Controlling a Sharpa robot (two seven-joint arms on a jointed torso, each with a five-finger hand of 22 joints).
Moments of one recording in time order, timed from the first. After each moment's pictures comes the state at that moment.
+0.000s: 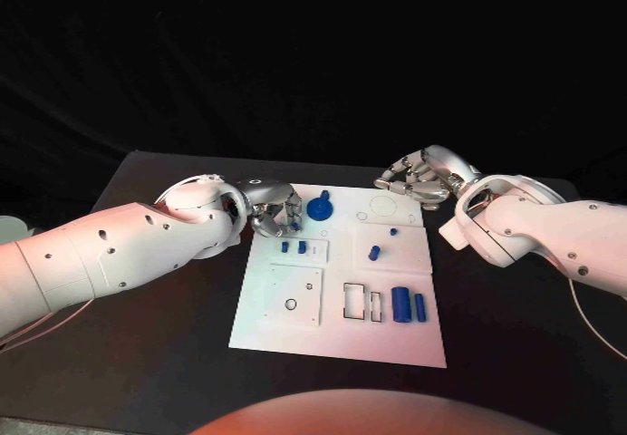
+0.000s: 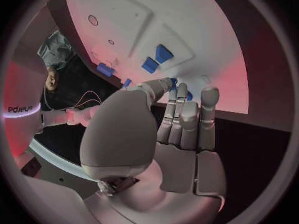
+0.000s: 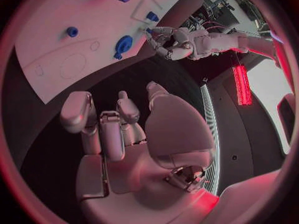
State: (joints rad) left arm 1.18 -0.69 -0.03 1.35 -1.54 -0.09 0.05; left_hand 1.42 -0.22 0.61 0.11 0.15 0.90 0.16 0.43 0.24 1.00 0.10 0.47 0.10 1.26 0.03 1.44 0.82 0.17 1.03 0.14 1.25 0.81; right arm 1.29 -0.92 -0.14 1.60 -0.92 -0.51 -0.07; right_hand 1.21 -0.07 0.07 0.29 0.27 0.86 0.16 0.22 0.39 1.25 0.08 1.21 1.13 1.46 0.01 1.50 1.31 0.10 1.35 0.11 1.11 1.22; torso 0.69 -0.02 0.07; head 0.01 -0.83
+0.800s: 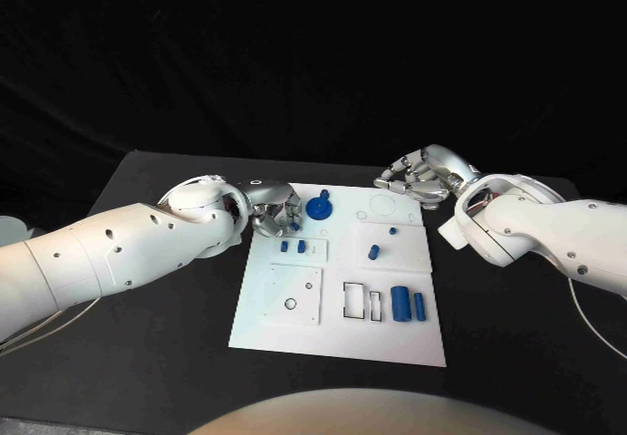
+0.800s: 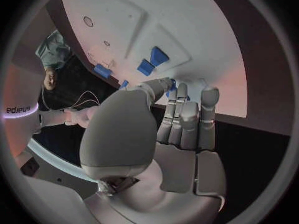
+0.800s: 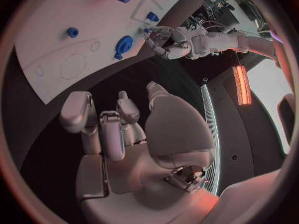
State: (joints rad) left arm 1.17 -0.67 -0.03 1.32 -1.54 -0.09 0.05; left_hand 1.42 -0.22 0.62 0.11 0.15 0.90 0.16 0.43 0.24 1.01 0.10 0.47 0.10 1.26 0.03 1.44 0.82 0.17 1.03 0.14 1.25 0.81; right arm 1.29 -0.92 -0.14 1.60 -0.92 -0.51 -0.07; right_hand 1.21 -0.07 0.06 0.29 0.27 0.86 0.16 0.22 0.39 1.25 0.08 1.21 1.13 1.46 0.01 1.50 1.31 0.10 1.35 0.11 1.11 1.22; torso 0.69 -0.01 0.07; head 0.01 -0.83
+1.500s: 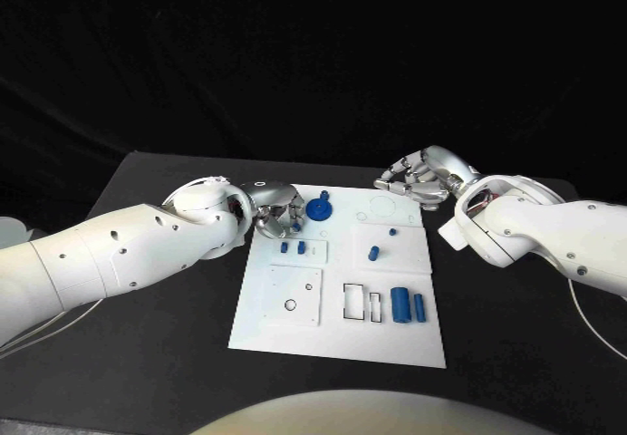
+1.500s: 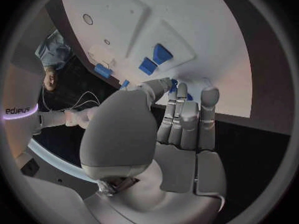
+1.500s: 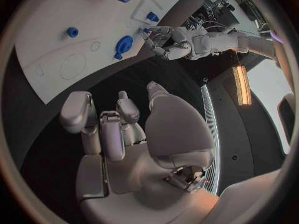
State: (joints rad) left arm 1.17 -0.66 -0.03 1.32 -1.55 -0.08 0.04; left_hand 1.42 -0.22 0.62 0.11 0.15 0.90 0.16 0.43 0.24 1.01 0.10 0.47 0.10 1.26 0.03 1.44 0.82 0.17 1.03 0.14 1.25 0.81; right arm 1.29 -0.92 -0.14 1.60 -0.92 -0.51 -0.07; right_hand 1.21 -0.07 0.06 0.29 0.27 0.86 0.16 0.23 0.39 1.25 0.08 1.21 1.14 1.46 0.01 1.50 1.31 0.10 1.35 0.11 1.11 1.22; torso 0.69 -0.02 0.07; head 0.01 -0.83
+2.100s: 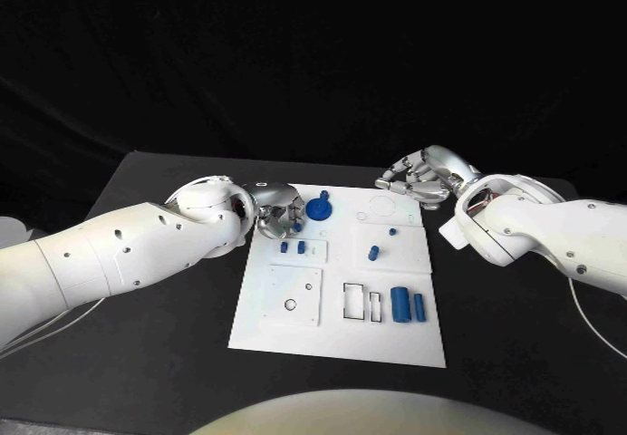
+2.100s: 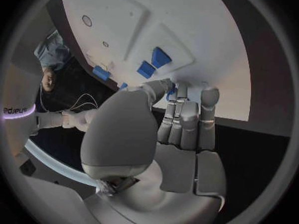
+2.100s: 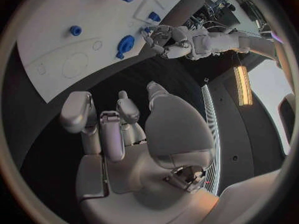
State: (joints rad) left arm 1.18 -0.64 -0.03 1.31 -1.56 -0.05 0.01; left_hand 1.42 -0.22 0.62 0.11 0.15 0.90 0.16 0.42 0.24 1.01 0.10 0.46 0.10 1.26 0.03 1.44 0.82 0.17 1.03 0.14 1.25 0.80; right arm 1.28 -0.92 -0.14 1.59 -0.92 -0.51 -0.07; right_hand 1.21 -0.07 0.06 0.29 0.27 0.86 0.16 0.23 0.39 1.25 0.08 1.21 1.14 1.46 0.01 1.50 1.31 0.10 1.35 0.11 1.11 1.22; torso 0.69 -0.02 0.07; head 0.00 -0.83
